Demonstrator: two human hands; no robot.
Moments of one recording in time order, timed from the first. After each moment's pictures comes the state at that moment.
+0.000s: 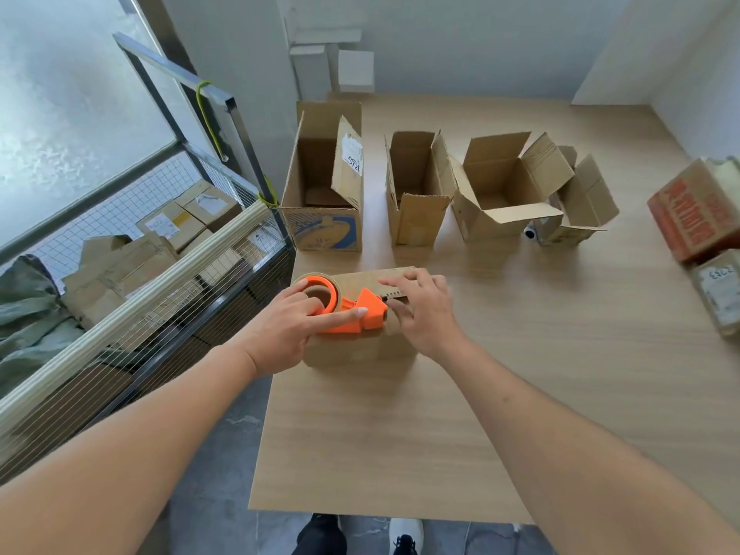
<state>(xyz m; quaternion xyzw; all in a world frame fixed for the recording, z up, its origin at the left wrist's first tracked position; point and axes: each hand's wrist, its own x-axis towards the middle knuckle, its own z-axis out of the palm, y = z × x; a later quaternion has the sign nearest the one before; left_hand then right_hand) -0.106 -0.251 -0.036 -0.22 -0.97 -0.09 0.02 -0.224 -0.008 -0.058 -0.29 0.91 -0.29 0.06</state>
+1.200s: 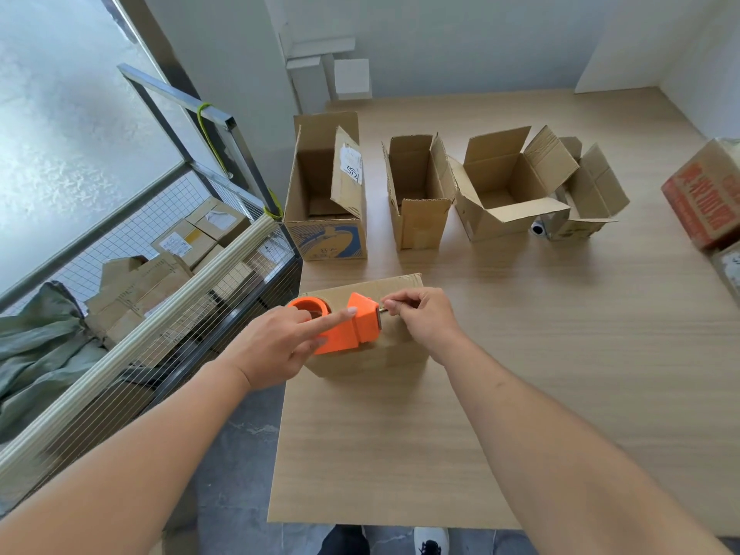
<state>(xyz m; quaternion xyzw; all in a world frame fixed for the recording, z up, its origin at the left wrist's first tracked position) -0.098 -0.263 -0.022 -0.16 -0.98 -0.12 -0.01 -0.235 -0.023 -0.077 -0.07 0.77 -0.59 0.22</state>
